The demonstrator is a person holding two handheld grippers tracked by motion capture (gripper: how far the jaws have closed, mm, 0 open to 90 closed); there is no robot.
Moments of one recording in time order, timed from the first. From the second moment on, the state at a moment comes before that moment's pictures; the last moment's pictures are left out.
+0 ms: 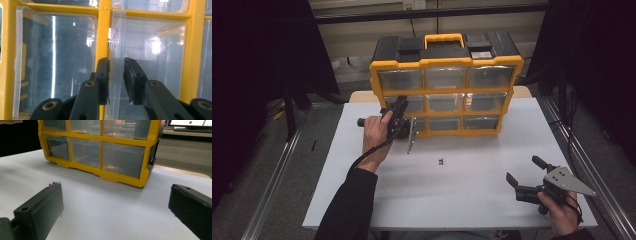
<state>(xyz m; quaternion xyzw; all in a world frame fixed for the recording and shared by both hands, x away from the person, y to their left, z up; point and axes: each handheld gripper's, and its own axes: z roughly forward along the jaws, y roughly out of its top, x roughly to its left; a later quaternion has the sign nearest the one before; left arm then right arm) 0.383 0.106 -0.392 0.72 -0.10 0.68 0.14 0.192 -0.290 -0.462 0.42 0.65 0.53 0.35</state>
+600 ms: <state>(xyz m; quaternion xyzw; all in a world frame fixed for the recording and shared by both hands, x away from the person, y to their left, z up) 0.381 0.107 -0.392 0.71 -0.10 0.68 0.15 0.192 -0.290 -0.462 0.42 0.65 0.53 0.35</state>
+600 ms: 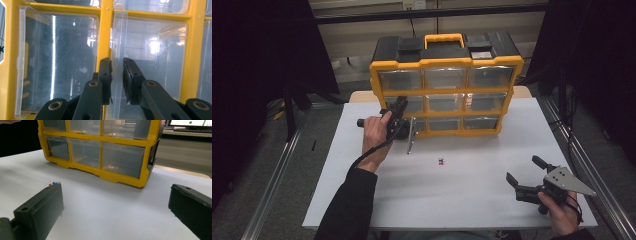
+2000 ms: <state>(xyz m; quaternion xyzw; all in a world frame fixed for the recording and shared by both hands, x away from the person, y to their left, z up) 0.367 0.109 -0.391 0.70 -0.13 0.69 0.14 0.192 -0.291 -0.462 0.42 0.65 0.53 0.35</state>
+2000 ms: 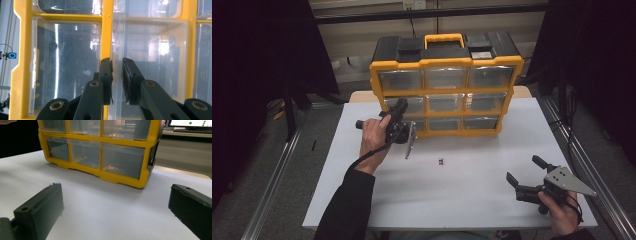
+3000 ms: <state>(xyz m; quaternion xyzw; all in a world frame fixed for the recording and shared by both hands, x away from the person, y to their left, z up) 0.347 0.112 -0.391 0.70 -0.14 0.69 0.15 0.192 -0.290 -0.461 0.42 0.64 0.53 0.36</state>
